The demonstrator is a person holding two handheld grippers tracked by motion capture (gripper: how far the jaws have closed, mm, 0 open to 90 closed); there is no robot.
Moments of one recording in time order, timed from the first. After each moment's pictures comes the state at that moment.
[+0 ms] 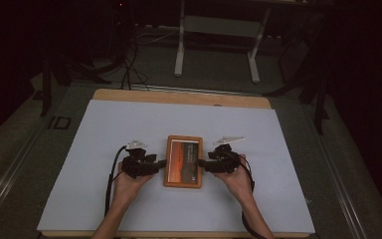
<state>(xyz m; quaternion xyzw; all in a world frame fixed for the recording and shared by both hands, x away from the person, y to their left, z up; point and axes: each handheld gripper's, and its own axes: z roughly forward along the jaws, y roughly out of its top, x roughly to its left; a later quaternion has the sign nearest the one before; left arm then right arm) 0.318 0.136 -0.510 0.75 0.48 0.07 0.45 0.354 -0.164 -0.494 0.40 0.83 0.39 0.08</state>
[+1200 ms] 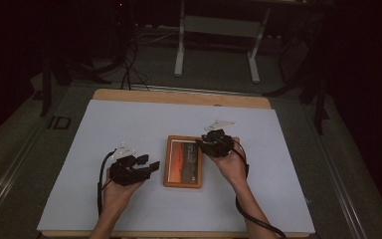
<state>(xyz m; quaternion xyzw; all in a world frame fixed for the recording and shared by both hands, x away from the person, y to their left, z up) 0.282 0.153 -0.487 0.73 0.46 0.12 0.49 0.380 -0.137 -0.460 0.36 0.83 0.38 0.18</state>
